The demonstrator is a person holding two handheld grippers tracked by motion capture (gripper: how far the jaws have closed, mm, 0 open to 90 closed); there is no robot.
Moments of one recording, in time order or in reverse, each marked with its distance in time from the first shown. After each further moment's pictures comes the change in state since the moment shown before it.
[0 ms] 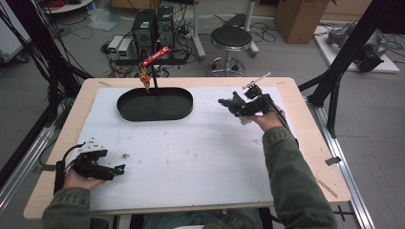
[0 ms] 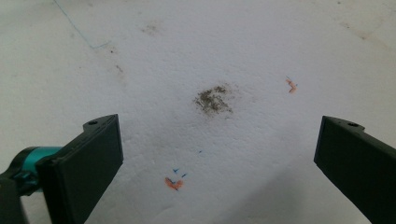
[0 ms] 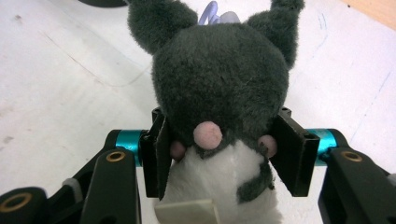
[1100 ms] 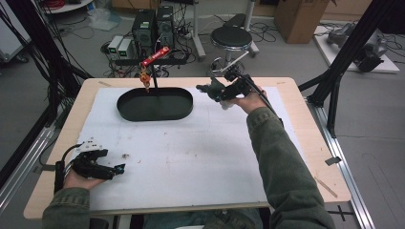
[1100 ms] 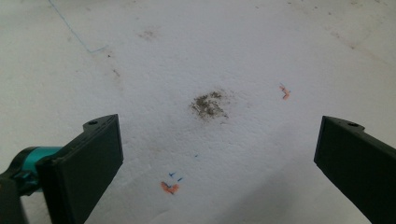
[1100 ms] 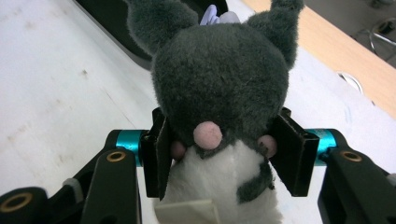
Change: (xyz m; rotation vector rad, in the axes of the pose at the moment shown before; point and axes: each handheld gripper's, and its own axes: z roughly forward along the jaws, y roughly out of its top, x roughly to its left) left arm 0.002 0.000 -0.001 -0.028 -0.028 -0.025; right arm 0.035 0.079 -0.005 -0.032 0.074 -0.125
